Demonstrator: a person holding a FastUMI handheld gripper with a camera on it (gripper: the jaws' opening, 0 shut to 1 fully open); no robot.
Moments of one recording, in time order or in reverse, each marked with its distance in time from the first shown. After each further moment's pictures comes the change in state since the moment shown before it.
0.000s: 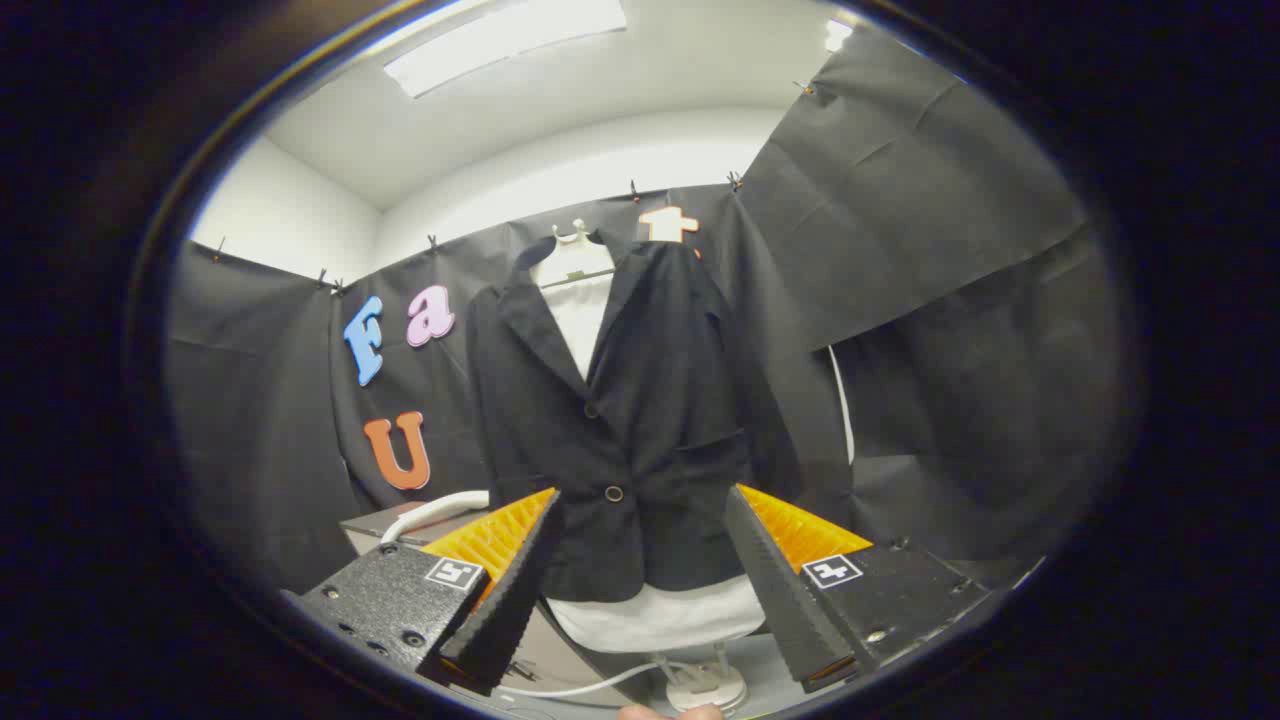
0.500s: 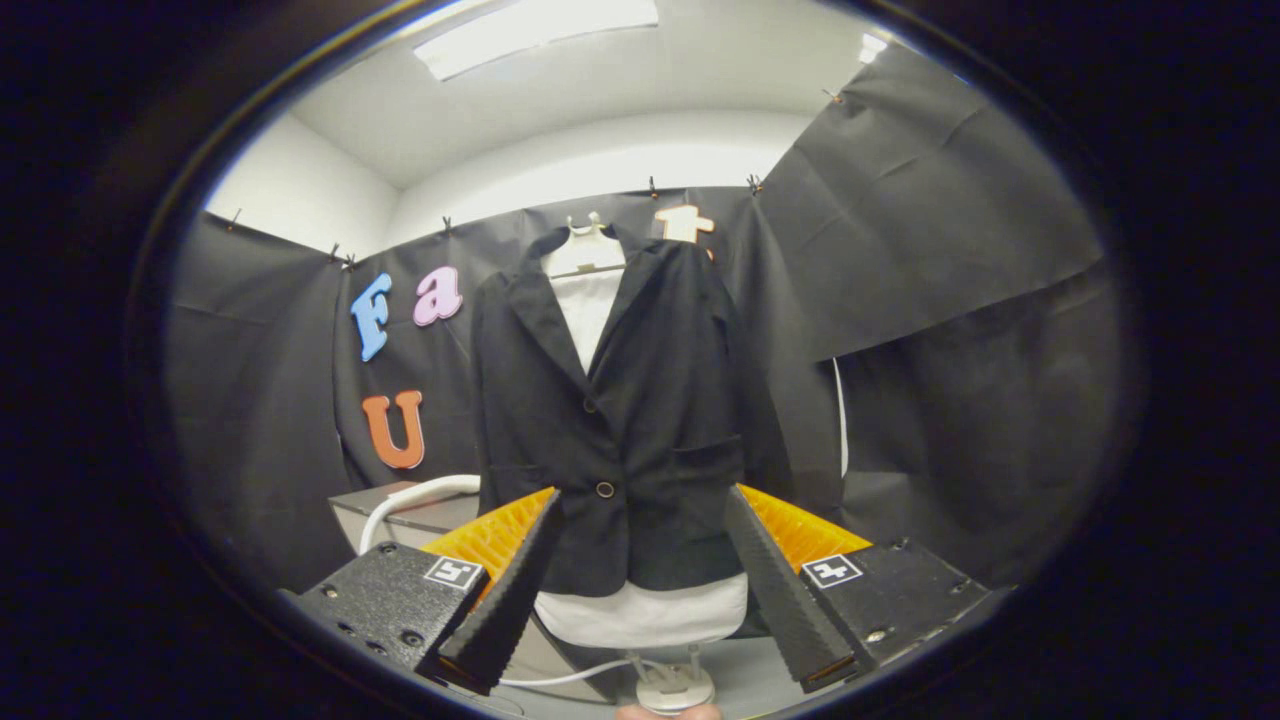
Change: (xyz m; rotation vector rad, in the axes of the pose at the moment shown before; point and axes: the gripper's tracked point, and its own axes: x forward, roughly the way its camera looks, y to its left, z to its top) arm -0.002 0.002 0.006 -0.070 0.013 0.020
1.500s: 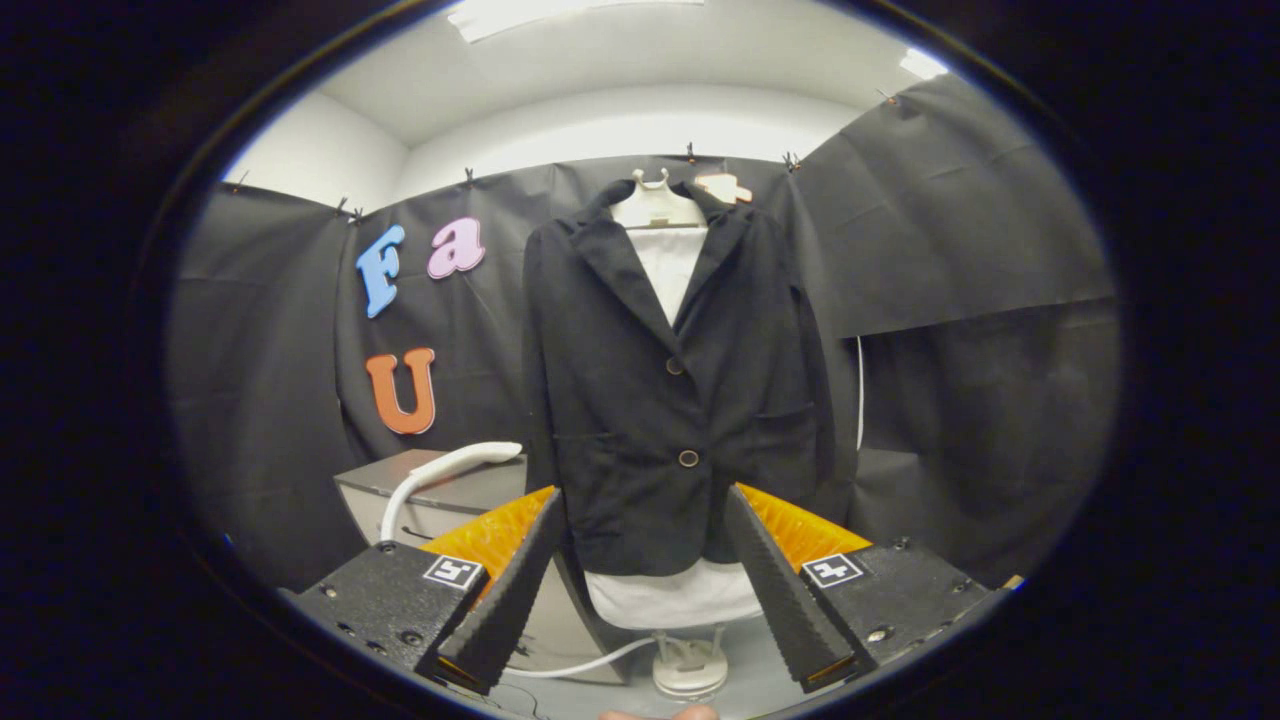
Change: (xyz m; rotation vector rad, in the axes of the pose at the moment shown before) arm 0.013 0.125 -0.029 -0.060 0.123 -0.031
